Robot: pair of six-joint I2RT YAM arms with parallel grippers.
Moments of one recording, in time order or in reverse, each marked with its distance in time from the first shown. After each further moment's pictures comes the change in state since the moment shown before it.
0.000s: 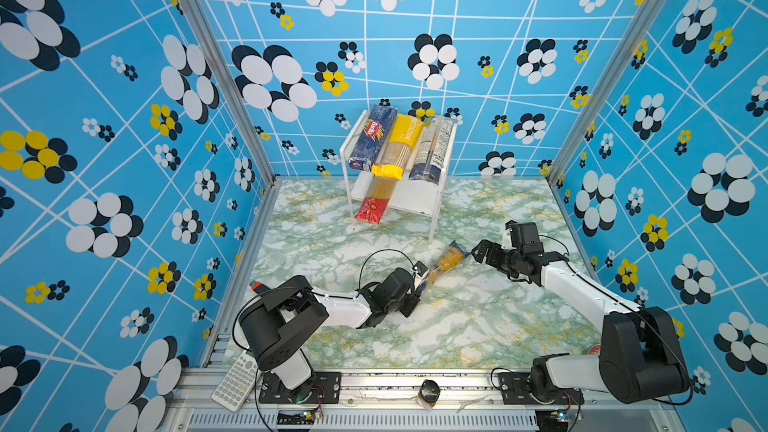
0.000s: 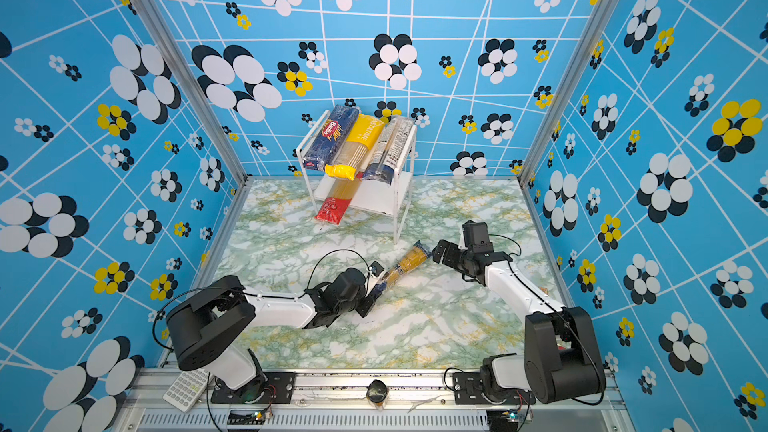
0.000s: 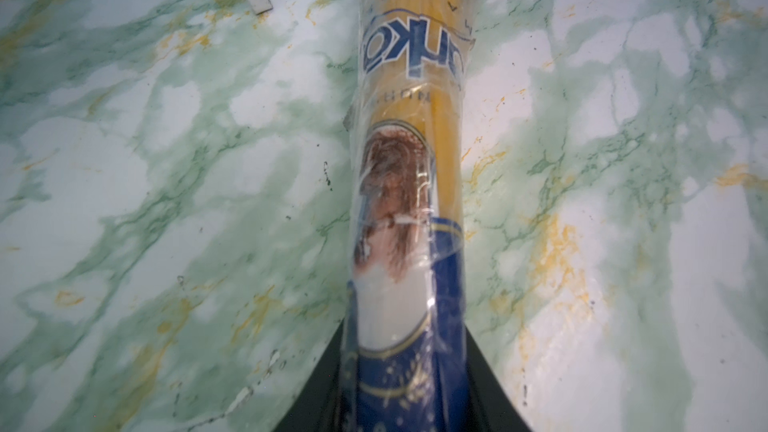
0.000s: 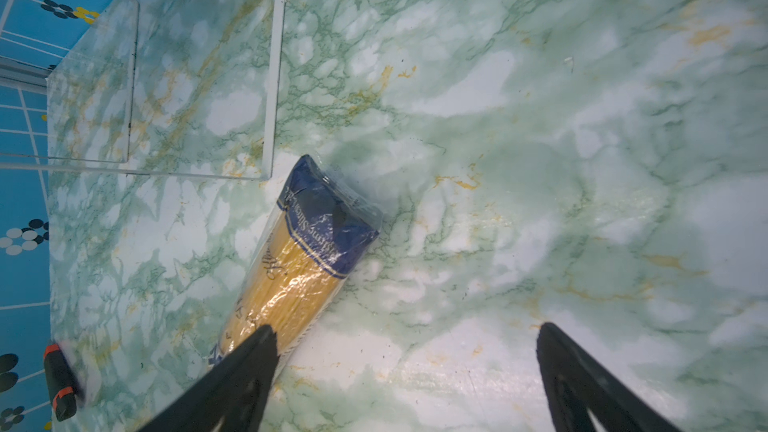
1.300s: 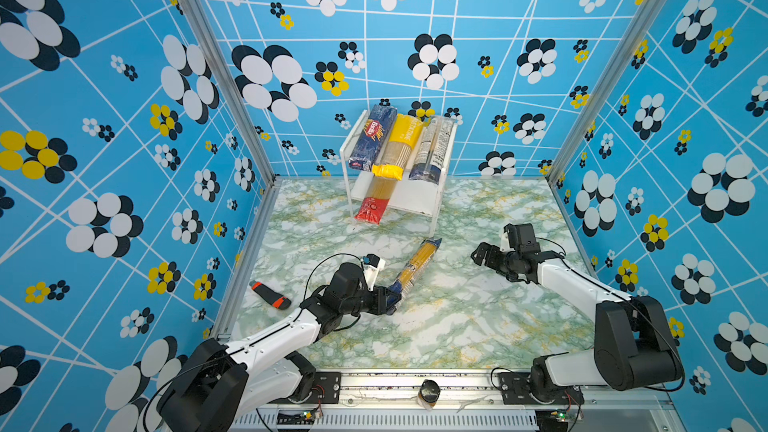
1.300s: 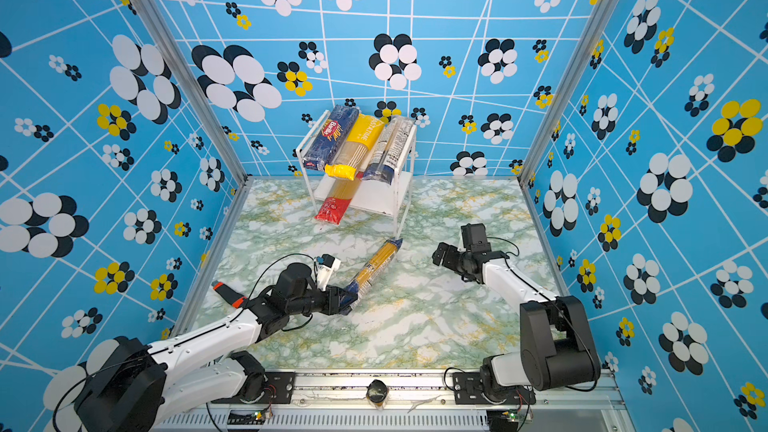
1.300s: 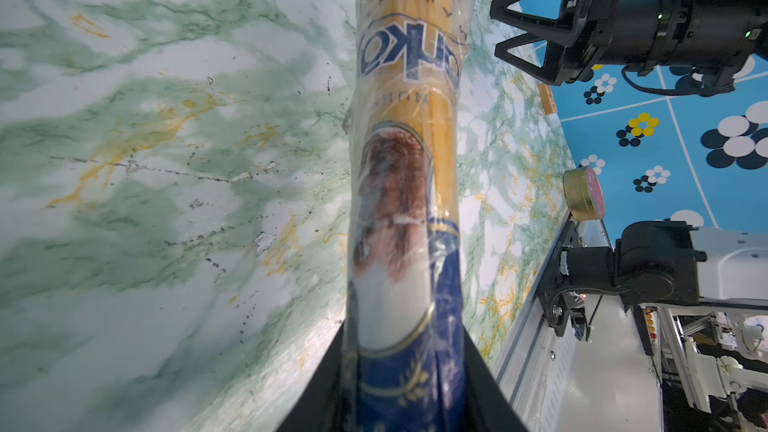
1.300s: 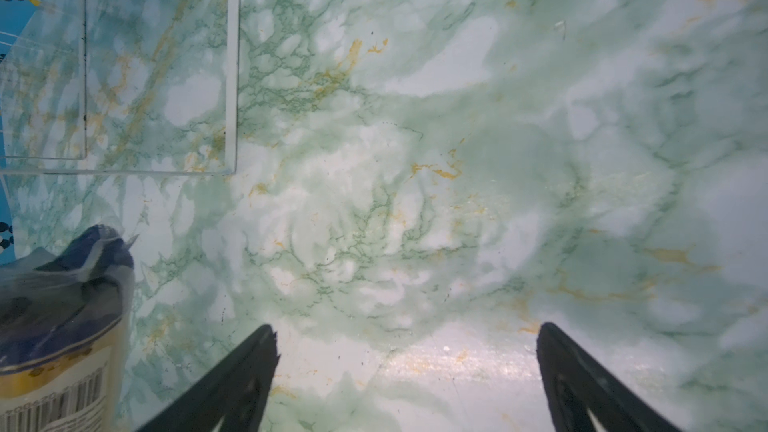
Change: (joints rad) left arm 0.286 -0.526 -0.206 -0.177 0.531 -0.531; right arm -0.005 0.064 -0.004 0.003 0.003 0.001
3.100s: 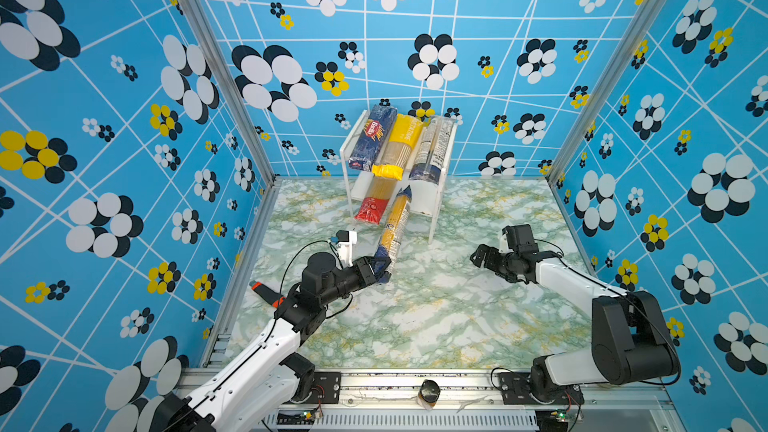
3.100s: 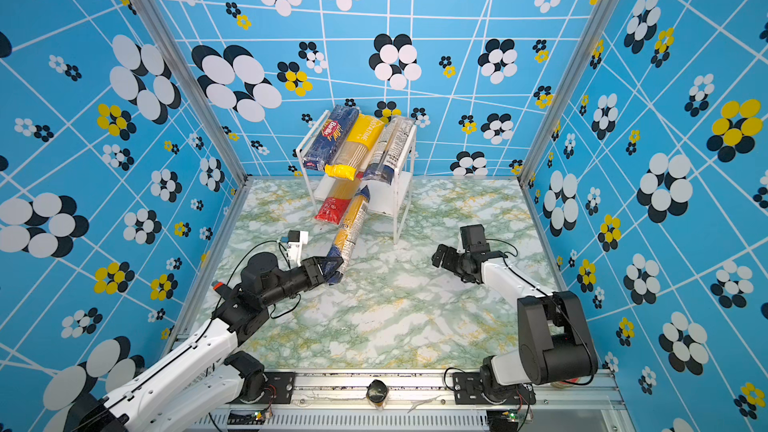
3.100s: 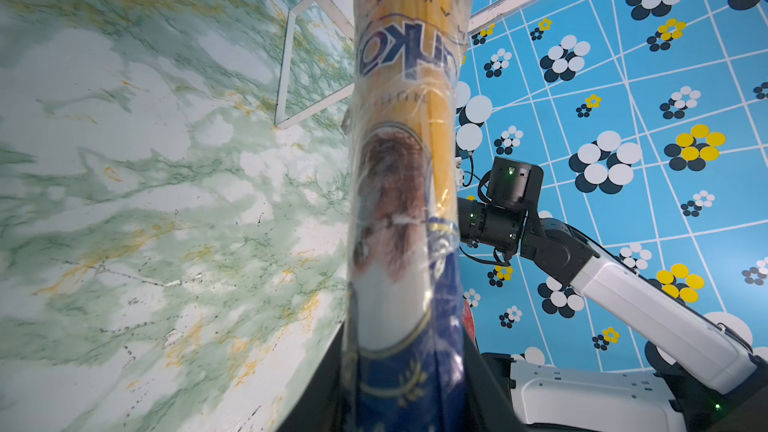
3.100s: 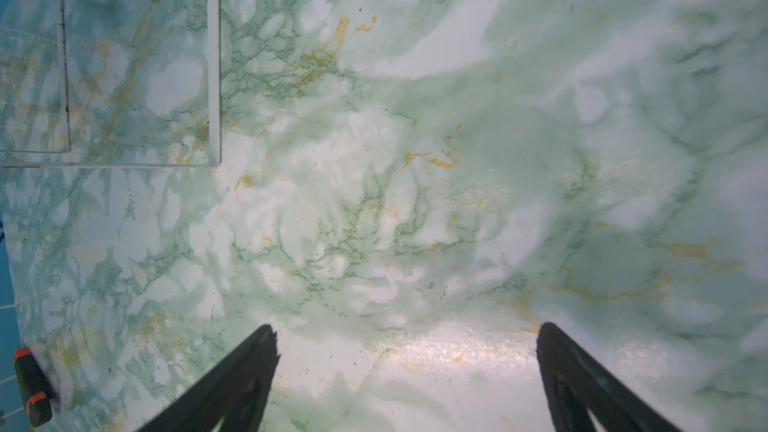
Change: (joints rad) left arm 0.124 -0.216 0.116 0.028 -0.040 -0.369; right arm -0.002 0.023 -0.004 0.001 -0.015 0.000
